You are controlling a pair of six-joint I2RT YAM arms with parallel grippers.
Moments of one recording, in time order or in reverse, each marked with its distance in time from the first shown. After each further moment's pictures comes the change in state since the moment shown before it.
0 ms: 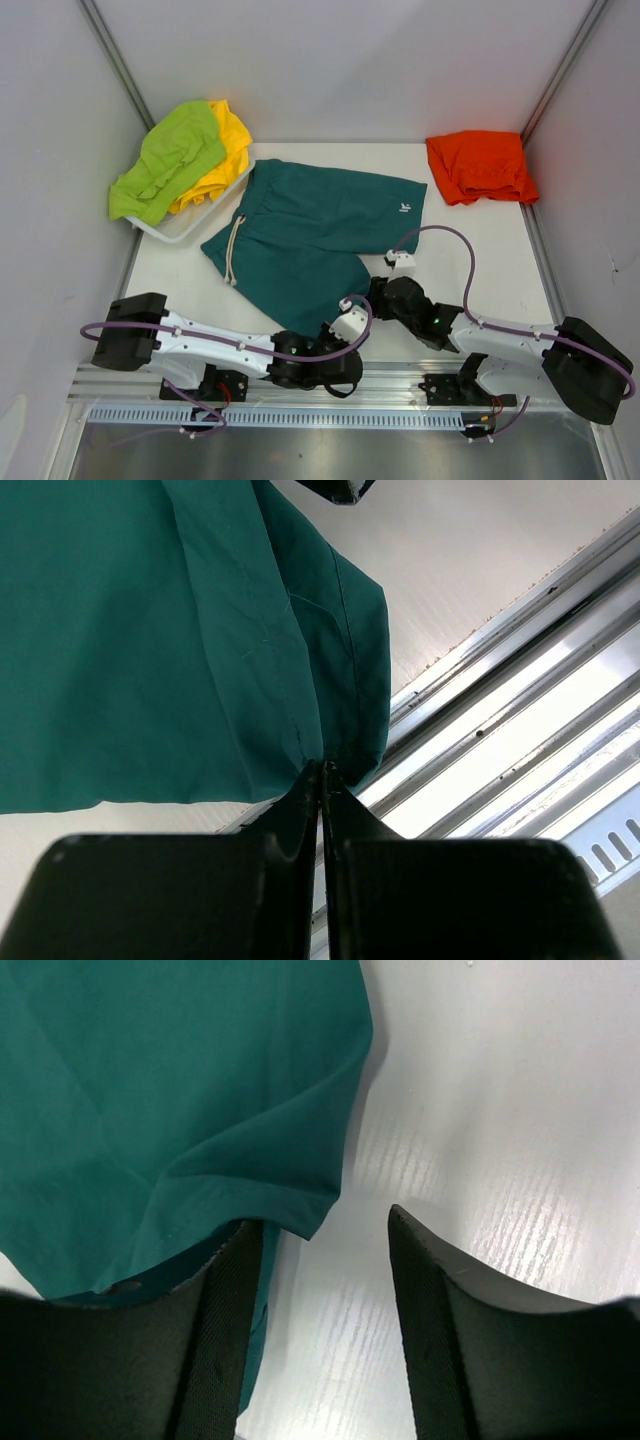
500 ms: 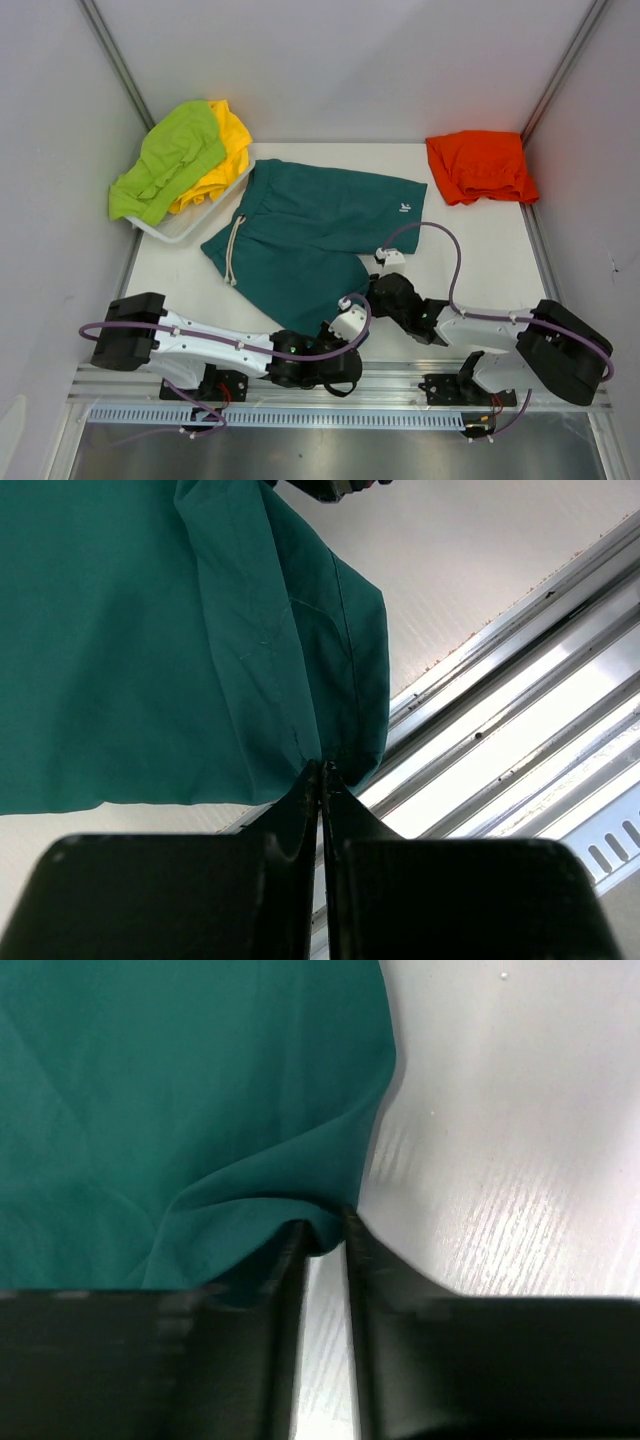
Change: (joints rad) left arm 0.002 -0.007 0.000 0.000 0.000 0.000; right arm 0.000 0.140 0.034 0.085 -0.007 -0.023
